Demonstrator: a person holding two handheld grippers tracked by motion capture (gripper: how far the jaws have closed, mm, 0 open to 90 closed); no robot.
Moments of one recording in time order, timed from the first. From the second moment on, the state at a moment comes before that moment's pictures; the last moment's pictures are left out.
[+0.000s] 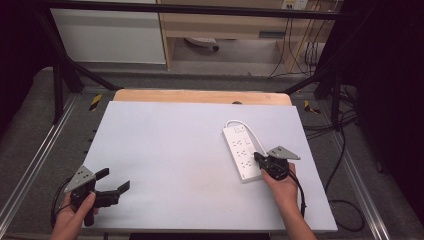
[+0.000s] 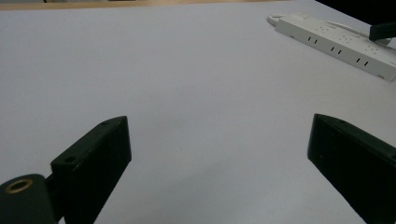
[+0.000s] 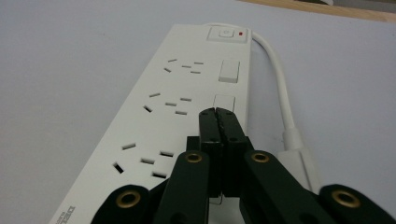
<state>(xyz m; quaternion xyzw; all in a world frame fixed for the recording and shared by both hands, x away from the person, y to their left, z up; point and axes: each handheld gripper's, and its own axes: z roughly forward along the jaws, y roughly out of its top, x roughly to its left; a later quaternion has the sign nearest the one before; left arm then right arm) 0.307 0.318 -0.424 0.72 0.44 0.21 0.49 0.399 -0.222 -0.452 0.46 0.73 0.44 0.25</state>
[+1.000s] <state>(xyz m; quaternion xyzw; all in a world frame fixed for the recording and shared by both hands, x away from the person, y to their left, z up) 0.307 0.318 -0.424 0.73 0.44 0.21 0.48 0.397 -0.222 -0.453 0.45 0.73 0.44 0.25</state>
